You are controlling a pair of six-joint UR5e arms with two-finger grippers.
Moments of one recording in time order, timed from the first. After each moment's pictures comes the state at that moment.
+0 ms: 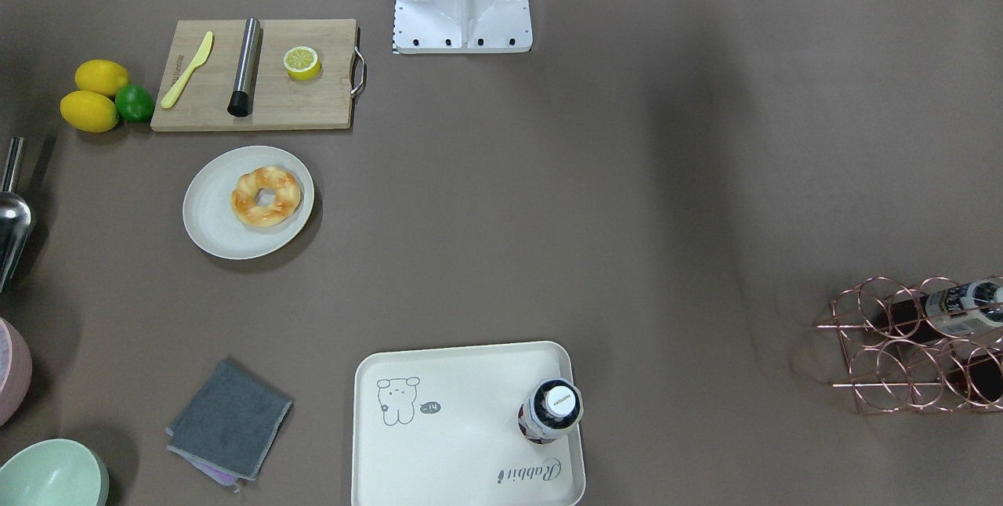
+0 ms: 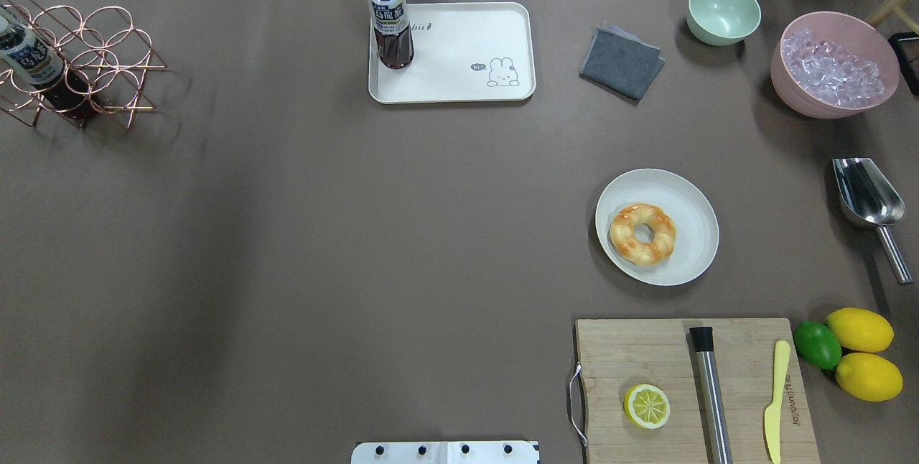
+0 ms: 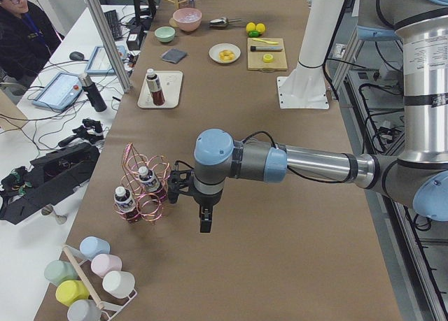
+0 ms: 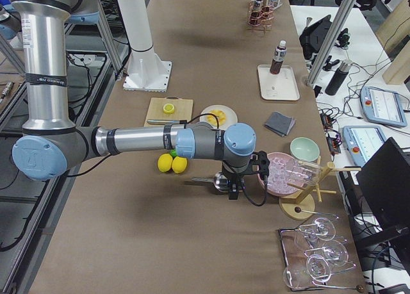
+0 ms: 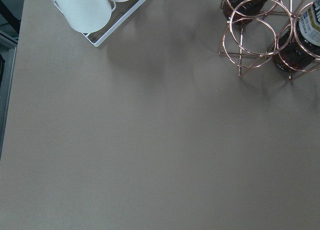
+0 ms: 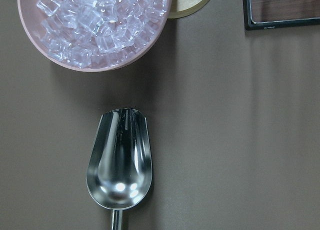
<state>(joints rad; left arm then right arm) -1.66 -1.43 -1.85 -1.56 -2.27 -0.09 1.60 -1.59 1.70 -1.68 2.42 -0.06</state>
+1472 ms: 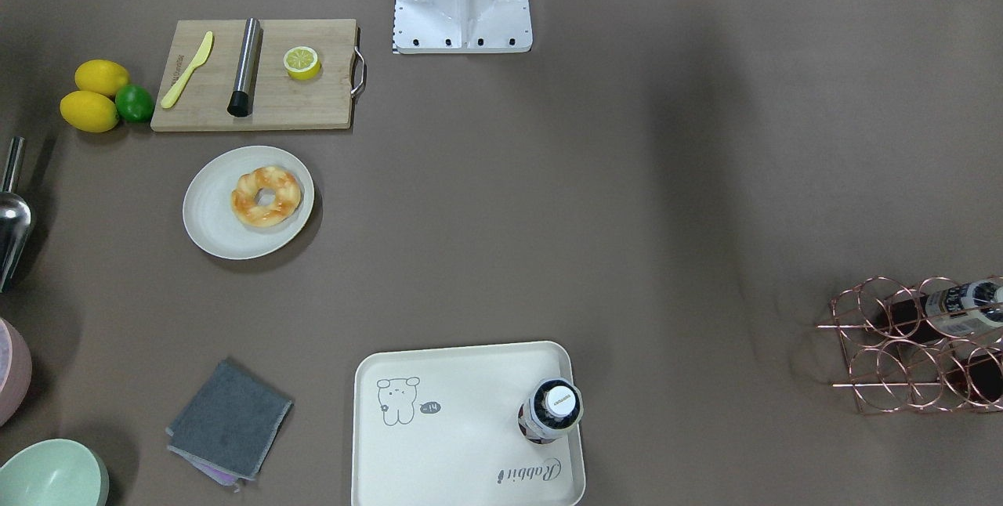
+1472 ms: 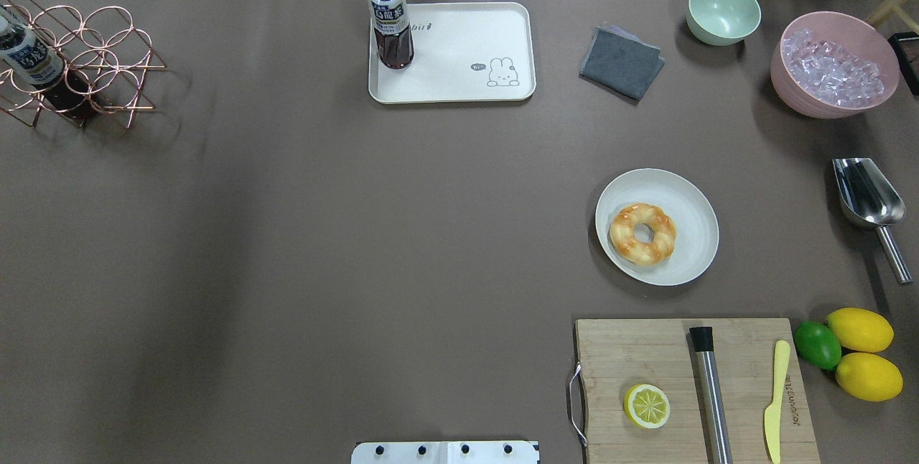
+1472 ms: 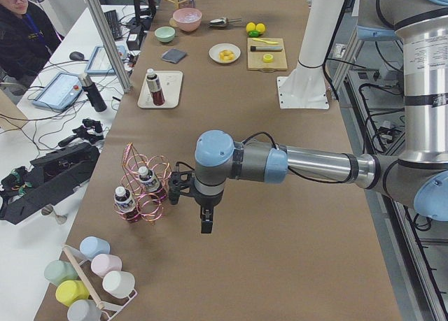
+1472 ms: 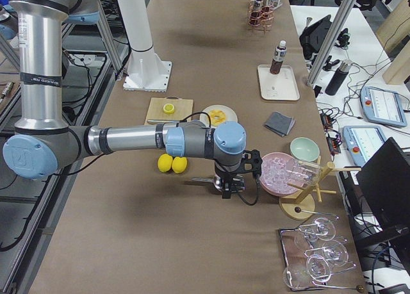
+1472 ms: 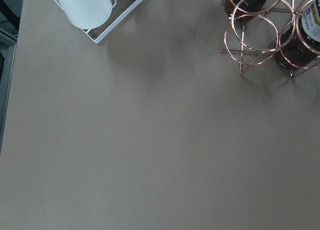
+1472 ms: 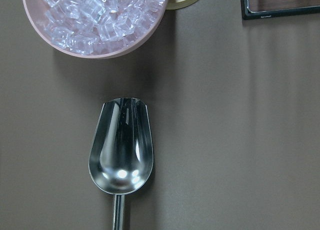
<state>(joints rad) -1.65 -1.42 -1.85 -1.56 -2.27 -0.09 1.61 -1.64 1.76 -1.68 2.42 -0.05</state>
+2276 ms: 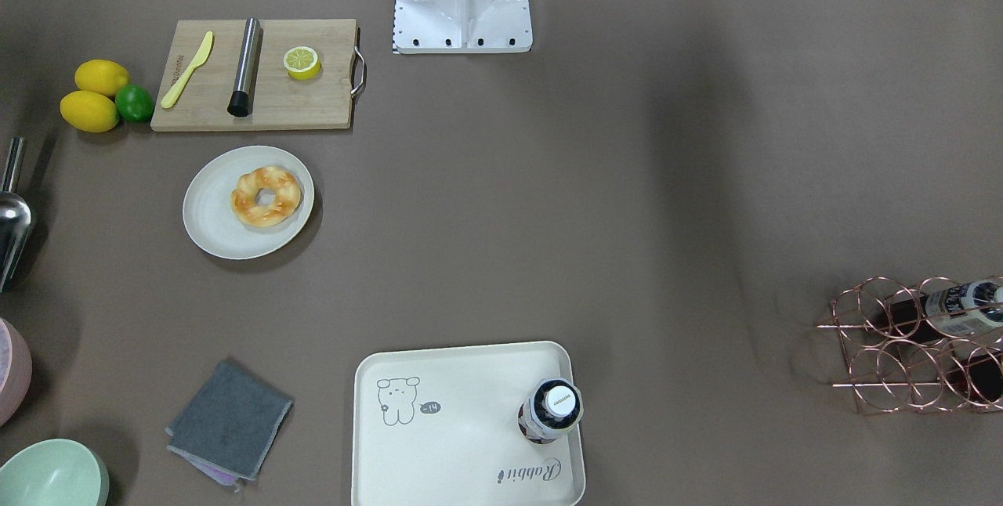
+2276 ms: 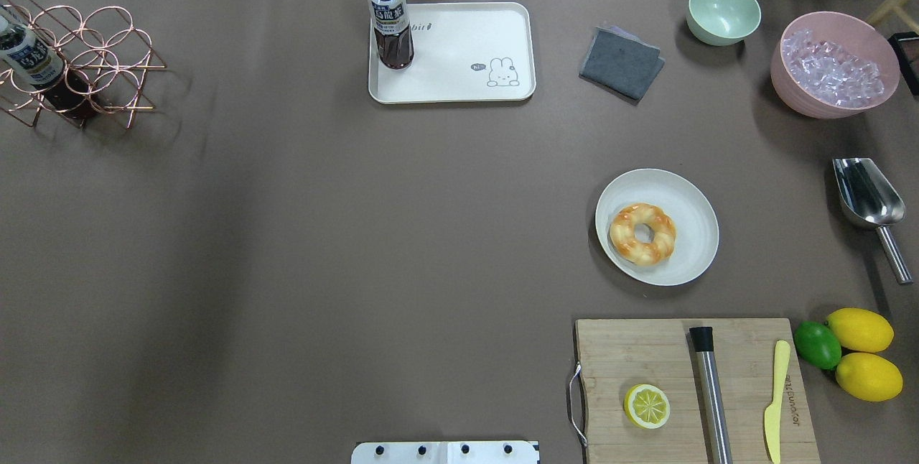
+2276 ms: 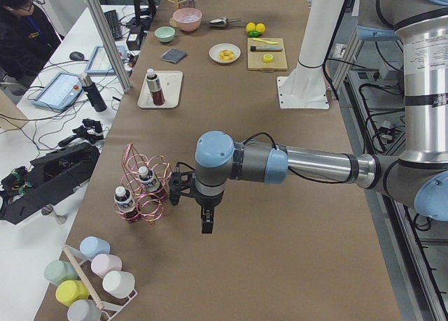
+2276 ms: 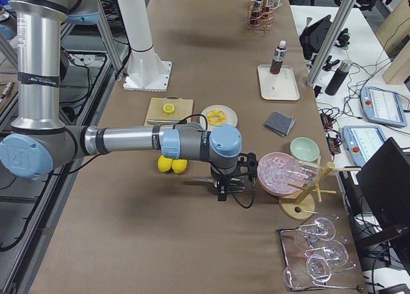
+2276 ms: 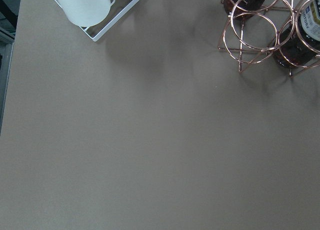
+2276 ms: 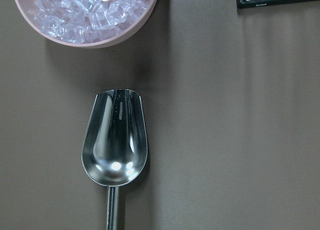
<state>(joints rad) -1.65 -1.42 -1.85 -1.56 -2.28 -0.09 1.61 -1.66 1.77 -1.68 2.42 -0.06</state>
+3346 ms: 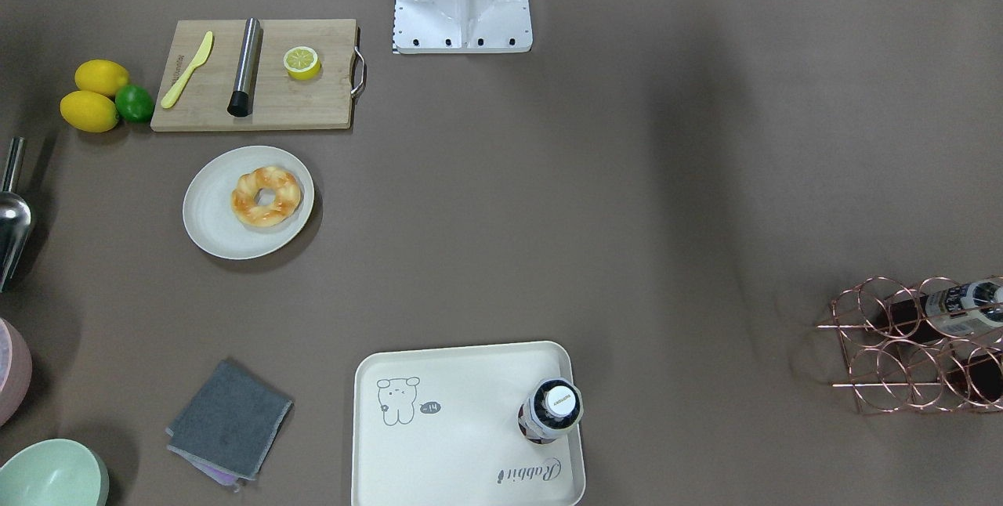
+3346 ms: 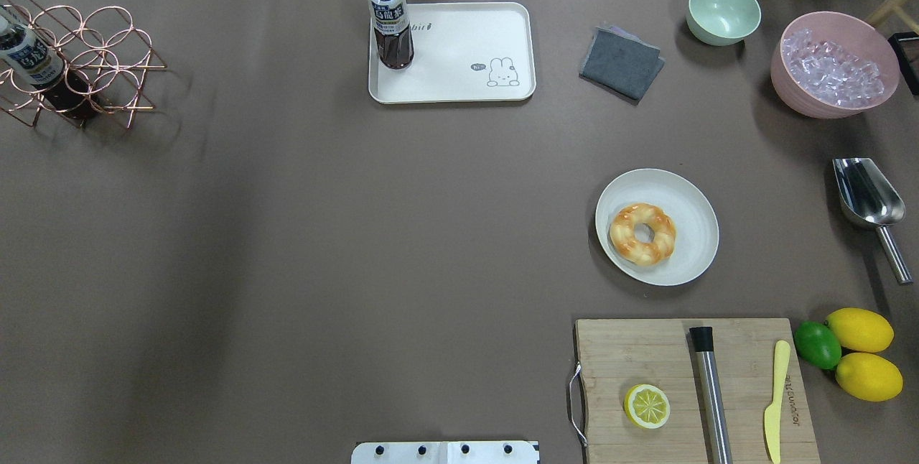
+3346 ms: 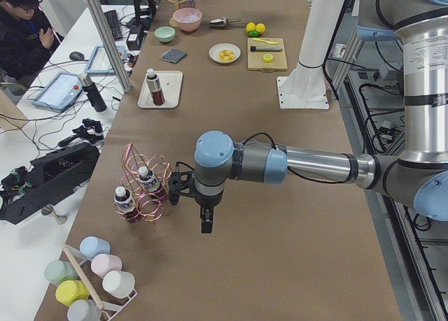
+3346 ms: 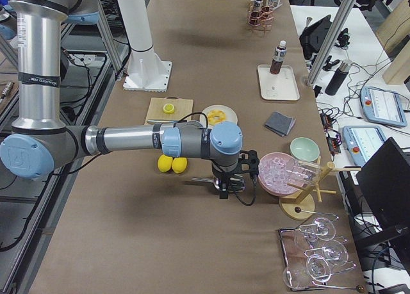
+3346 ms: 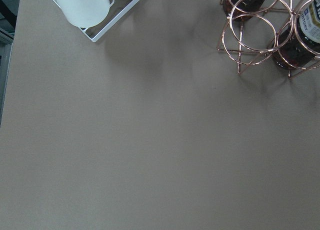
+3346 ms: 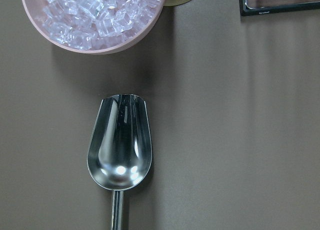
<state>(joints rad) -1.65 -1.42 -1.84 -1.56 -2.28 -0.09 1.61 -1.66 1.78 -1.67 2.42 -0.05</state>
